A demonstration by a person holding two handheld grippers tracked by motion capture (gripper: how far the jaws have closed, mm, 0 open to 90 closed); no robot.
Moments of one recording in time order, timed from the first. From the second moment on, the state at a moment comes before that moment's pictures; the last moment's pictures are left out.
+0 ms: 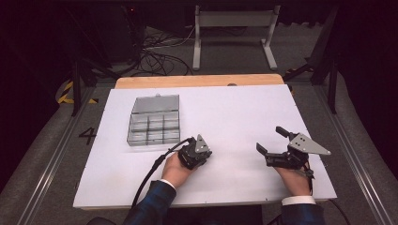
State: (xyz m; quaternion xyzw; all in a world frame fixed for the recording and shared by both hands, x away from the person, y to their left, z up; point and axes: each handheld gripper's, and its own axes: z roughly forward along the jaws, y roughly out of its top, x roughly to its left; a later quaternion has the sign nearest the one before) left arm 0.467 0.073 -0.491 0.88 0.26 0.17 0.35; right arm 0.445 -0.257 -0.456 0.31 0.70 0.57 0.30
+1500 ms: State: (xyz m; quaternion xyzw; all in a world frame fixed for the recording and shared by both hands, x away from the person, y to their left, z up) left arm 0.460 0.102 -0.458 0.84 0.27 0.22 0.41; right arm 0.446 -0.256 -0.457 0.31 0.70 0.57 0.29
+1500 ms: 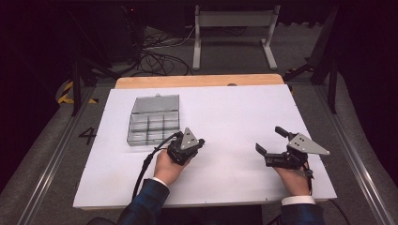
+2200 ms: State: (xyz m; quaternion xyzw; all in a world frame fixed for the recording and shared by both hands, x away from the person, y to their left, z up) left arm 0.458 0.121 -0.446 0.83 0.28 0.23 0.43; right arm 0.446 -0.255 -0.457 0.31 0.70 0.57 0.29
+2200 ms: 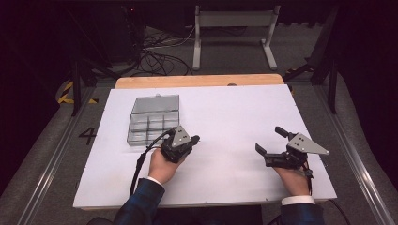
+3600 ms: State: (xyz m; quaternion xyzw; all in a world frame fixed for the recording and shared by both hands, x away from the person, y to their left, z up) left arm 0.459 0.165 -0.435 0.79 0.32 0.25 0.47; right arm 0.447 -0.255 -0.458 0.31 0.70 0.57 0.29
